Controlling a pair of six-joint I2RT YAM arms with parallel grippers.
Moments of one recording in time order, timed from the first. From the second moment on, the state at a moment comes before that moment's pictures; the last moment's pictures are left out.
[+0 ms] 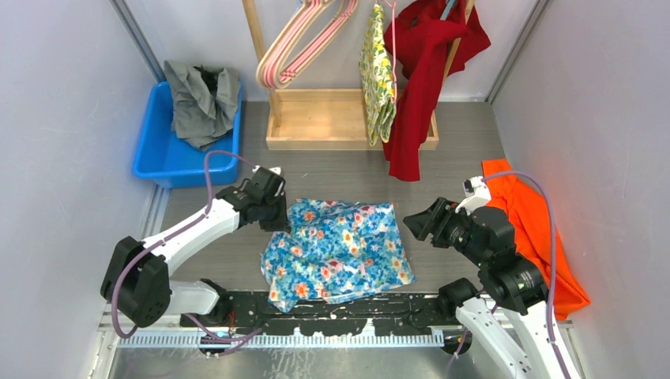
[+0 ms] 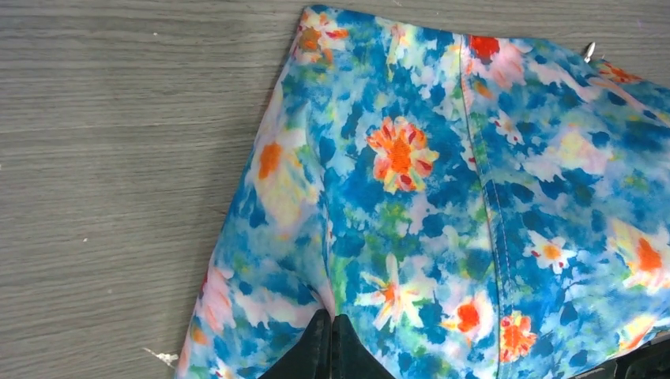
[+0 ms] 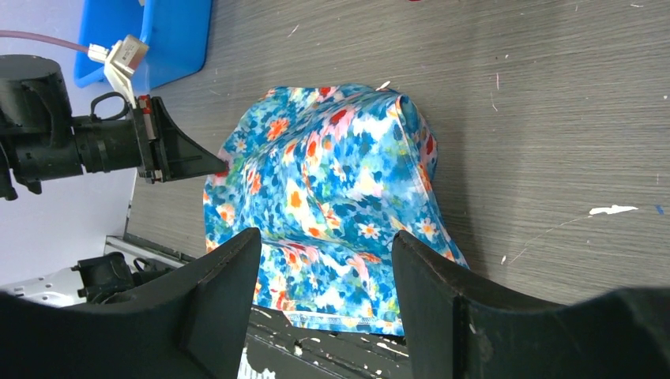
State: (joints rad) left arm -0.57 1.29 0.84 -0.61 0.05 -0.62; right arm 0.38 0.42 0.81 -0.82 -0.11 0.65
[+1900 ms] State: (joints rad) left arm -0.45 1.14 1.26 -0.44 0.42 -0.92; right arm 0.38 0.48 0.94 -0.88 0.05 0.57
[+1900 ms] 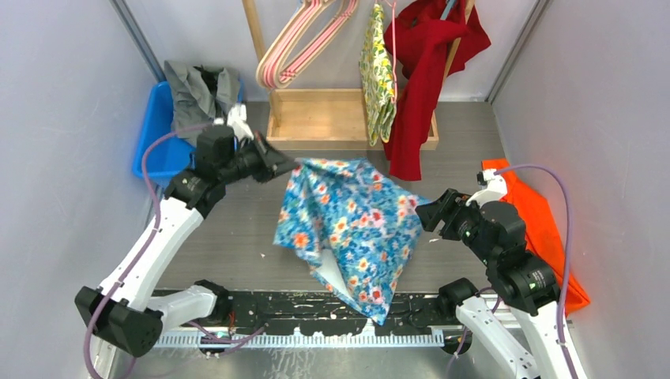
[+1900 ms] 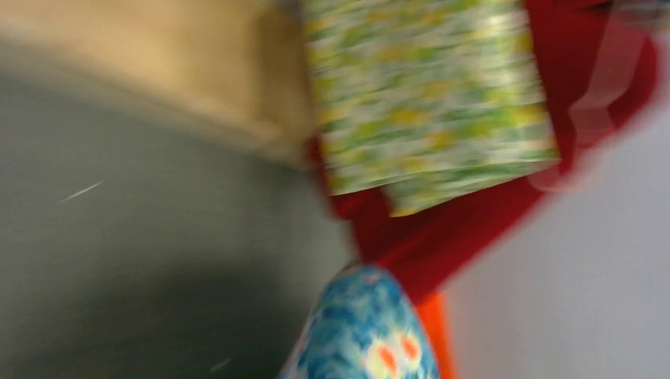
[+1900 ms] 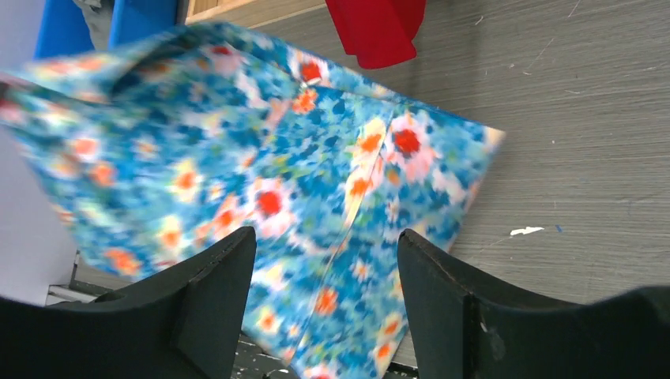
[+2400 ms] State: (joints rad) left arm -0.28 1.23 0.83 -0.52 0.13 -0.73; right arm 0.38 0.71 0.75 -0.74 0.00 0.58
